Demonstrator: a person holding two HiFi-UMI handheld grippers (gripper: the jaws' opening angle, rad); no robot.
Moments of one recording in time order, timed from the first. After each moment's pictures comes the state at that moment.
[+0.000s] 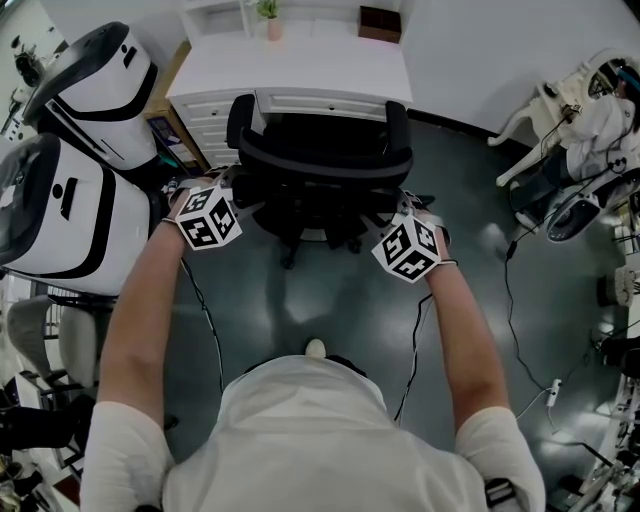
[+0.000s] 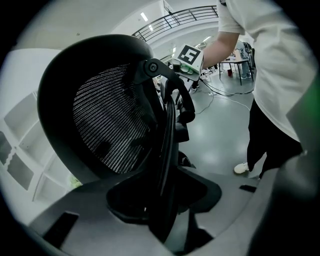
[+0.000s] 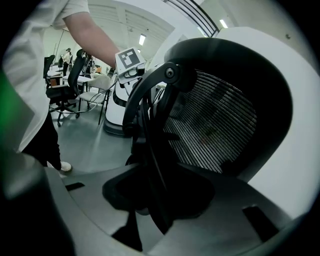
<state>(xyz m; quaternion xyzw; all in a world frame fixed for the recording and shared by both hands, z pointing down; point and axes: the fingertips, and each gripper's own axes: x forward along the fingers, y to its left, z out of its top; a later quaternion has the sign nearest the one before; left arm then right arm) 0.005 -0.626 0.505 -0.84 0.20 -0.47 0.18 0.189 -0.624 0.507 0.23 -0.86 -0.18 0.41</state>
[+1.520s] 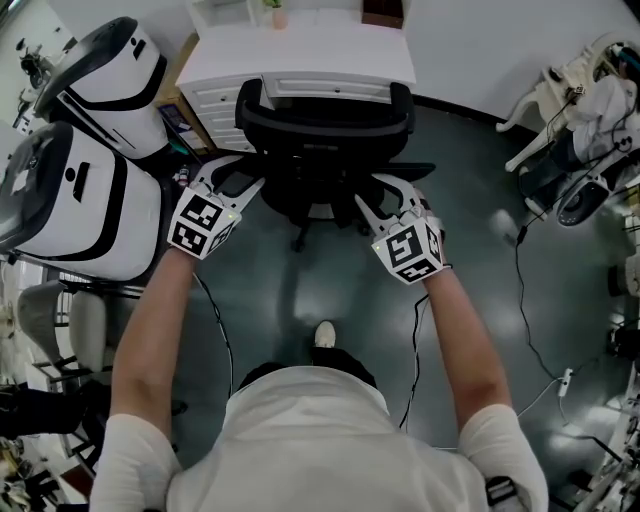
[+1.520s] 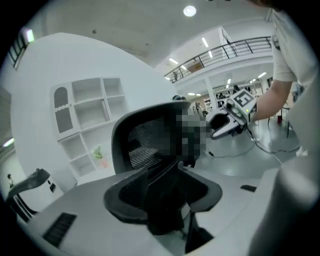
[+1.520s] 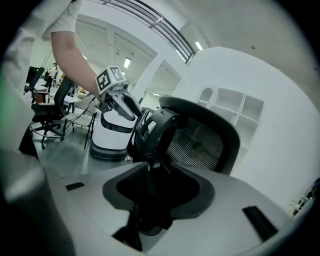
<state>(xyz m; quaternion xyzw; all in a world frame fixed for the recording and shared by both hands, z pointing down) -0.003 -0.575 0.442 -0.87 0.43 -0.26 0.03 0.188 -0.565 0.462 0.31 -0.89 -0.18 0.27</state>
